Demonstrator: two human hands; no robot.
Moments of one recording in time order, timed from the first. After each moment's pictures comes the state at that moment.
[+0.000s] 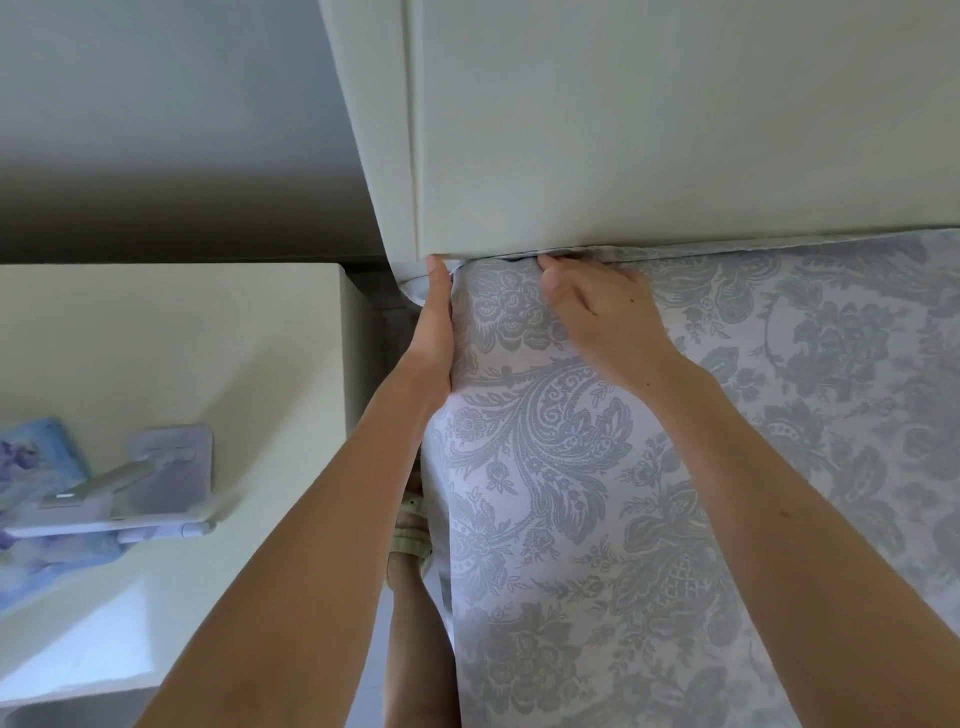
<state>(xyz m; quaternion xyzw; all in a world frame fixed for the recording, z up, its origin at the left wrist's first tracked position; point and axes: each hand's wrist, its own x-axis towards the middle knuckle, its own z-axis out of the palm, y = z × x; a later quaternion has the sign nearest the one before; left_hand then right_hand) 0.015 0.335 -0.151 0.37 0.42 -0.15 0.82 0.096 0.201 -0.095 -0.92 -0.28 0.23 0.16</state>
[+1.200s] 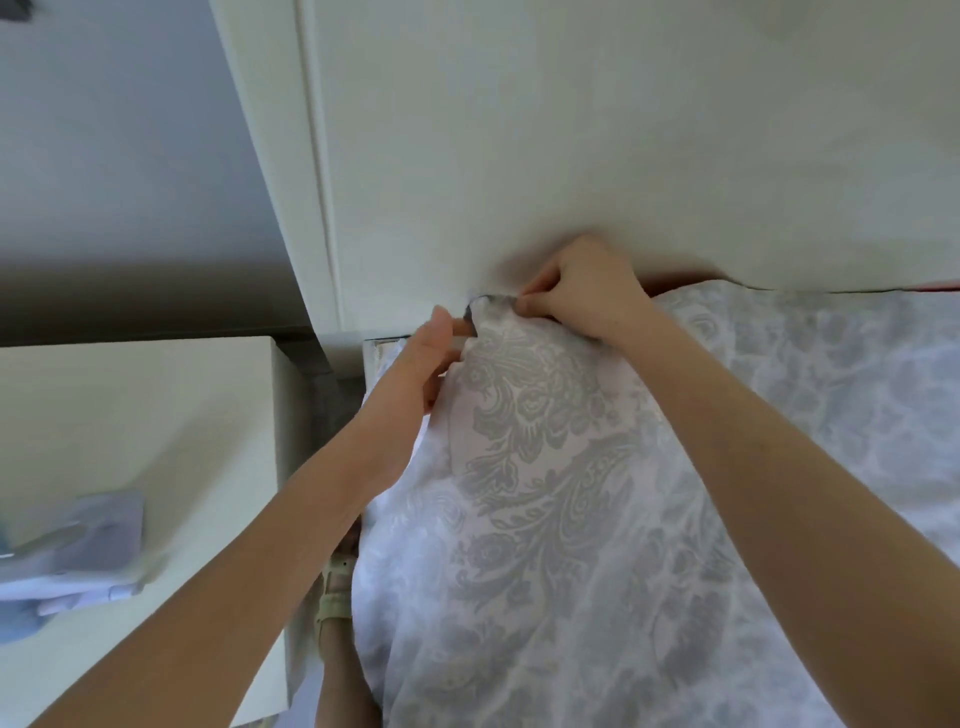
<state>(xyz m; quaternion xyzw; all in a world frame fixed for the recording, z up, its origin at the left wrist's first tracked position) 0.005 0.317 -0.008 0.55 0.20 -0.17 0.79 0.151 0.200 0.038 -0.94 -0.19 0.26 0.09</state>
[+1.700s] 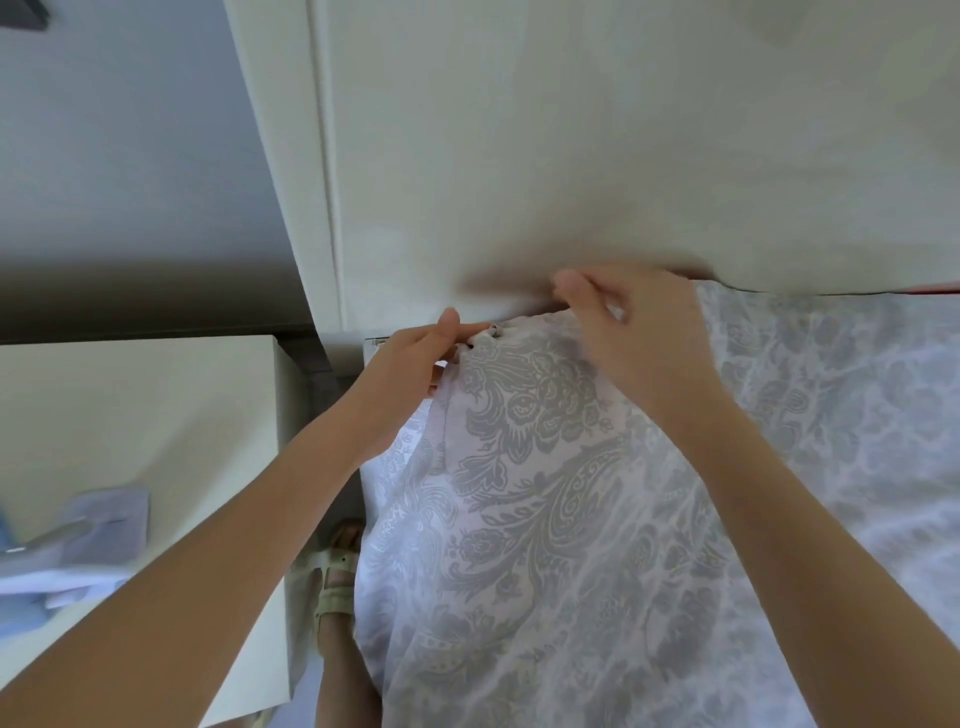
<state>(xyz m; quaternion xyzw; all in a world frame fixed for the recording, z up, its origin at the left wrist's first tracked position) 0.018 0.323 -0.009 0.57 0.21 -0.17 0.77 0.103 0.171 0.074 -0.96 -0.18 0.07 0.21</state>
